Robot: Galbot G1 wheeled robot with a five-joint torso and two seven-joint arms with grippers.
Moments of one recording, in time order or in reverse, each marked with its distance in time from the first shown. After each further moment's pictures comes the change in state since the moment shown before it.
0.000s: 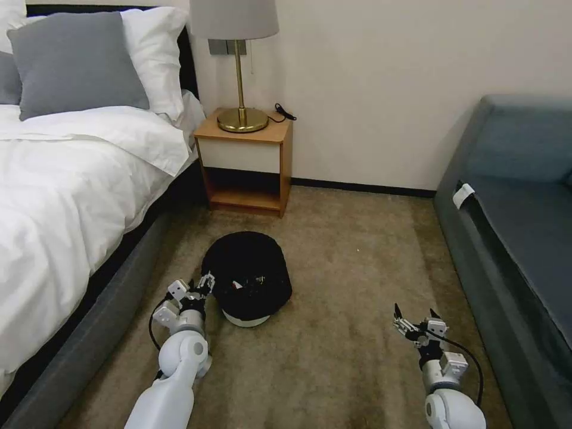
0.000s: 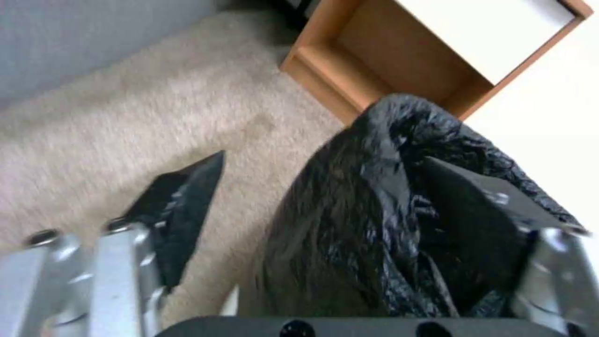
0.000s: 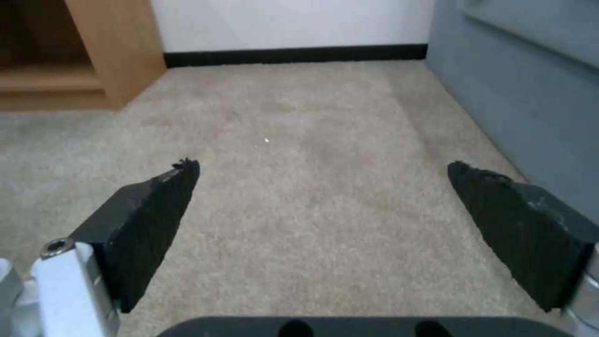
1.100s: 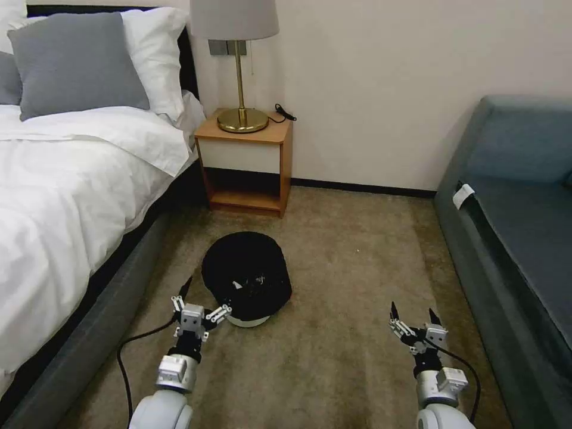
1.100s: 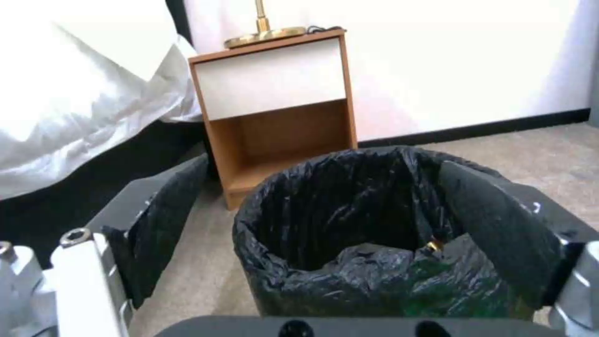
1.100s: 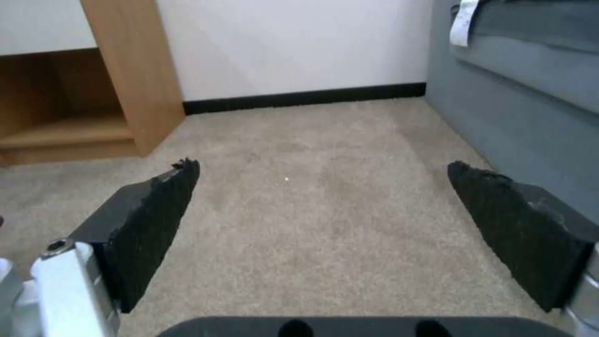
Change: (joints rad) left arm 0.320 0.053 0.006 -0.221 0.775 -0.275 0.226; right arm -0.088 0.096 -0.004 0.105 -0.022 0.106 0.008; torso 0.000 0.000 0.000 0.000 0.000
